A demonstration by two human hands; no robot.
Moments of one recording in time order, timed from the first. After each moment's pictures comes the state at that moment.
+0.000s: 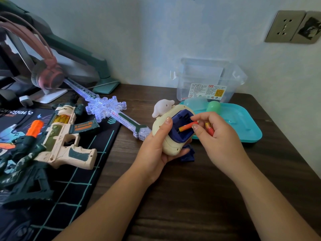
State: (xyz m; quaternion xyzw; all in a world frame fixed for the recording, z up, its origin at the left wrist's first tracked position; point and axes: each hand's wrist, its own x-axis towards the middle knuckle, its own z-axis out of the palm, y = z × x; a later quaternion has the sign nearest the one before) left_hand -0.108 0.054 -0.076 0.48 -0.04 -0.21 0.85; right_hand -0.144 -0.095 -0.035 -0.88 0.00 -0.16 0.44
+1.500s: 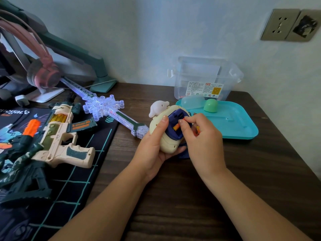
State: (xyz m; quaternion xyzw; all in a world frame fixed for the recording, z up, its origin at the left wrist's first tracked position) left_hand -0.105 0.052 -0.083 0.48 -0.04 -0.22 0.85; right_hand -0.134 -0.068 -0.068 -0.87 0.04 -0.32 0.37
